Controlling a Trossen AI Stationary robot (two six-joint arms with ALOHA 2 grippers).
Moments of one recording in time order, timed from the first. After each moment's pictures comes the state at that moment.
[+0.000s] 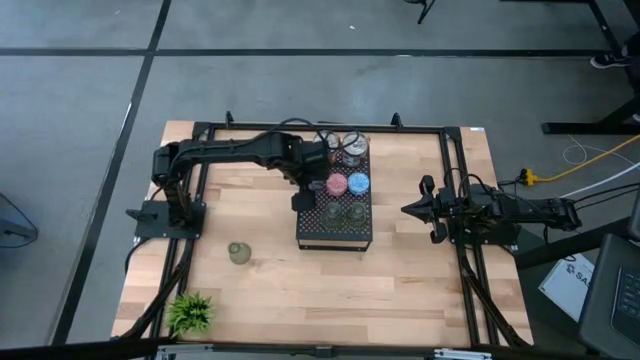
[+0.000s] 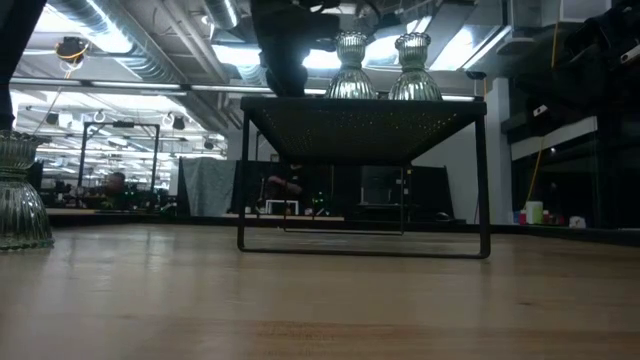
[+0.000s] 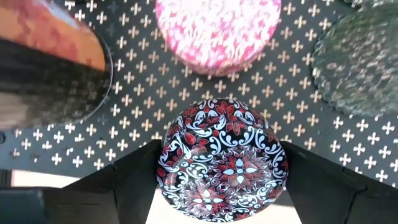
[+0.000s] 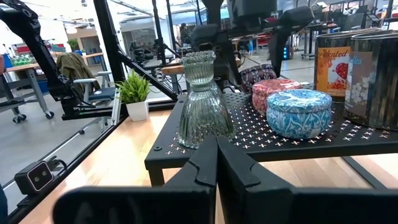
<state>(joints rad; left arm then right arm) 0.17 1.81 1.69 -1.10 -0.04 0.06 0.04 0.01 0.01 0.02 -0.05 0.14</state>
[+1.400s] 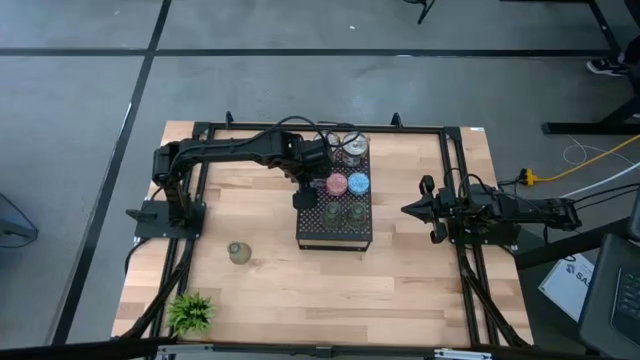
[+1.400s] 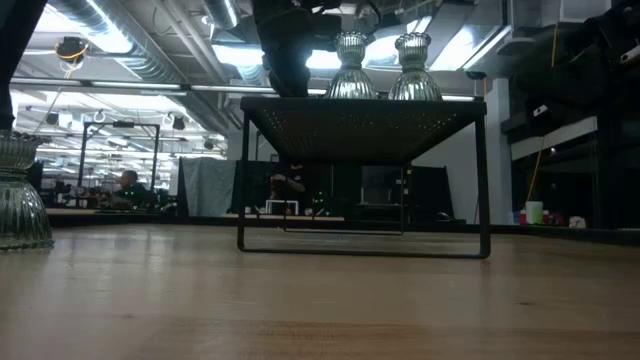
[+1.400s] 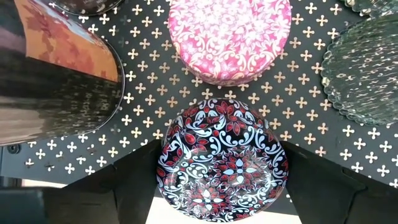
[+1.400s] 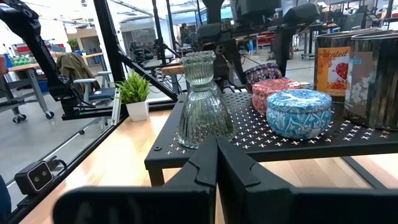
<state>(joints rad) 0.19 1.81 1.69 -1.07 -0.05 0.09 0.04 0.01 0.01 0.02 -0.05 0.14</state>
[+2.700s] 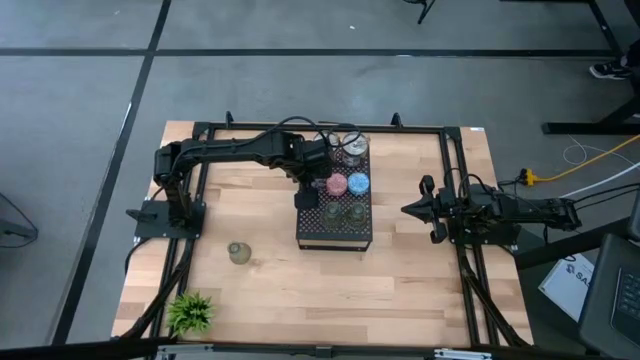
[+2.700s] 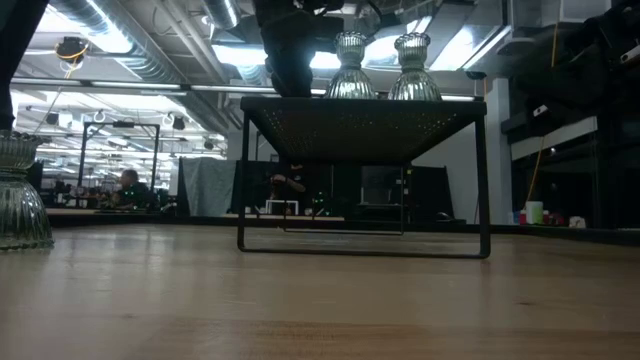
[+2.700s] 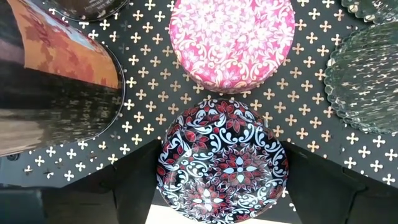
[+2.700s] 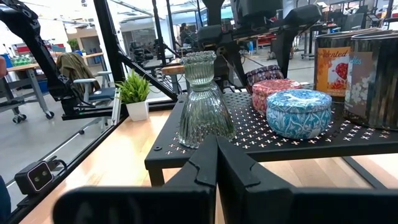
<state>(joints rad) 0.19 1.82 1.69 -1.05 -0.05 0.09 0.04 0.01 0.01 0.02 -0.05 0.14</state>
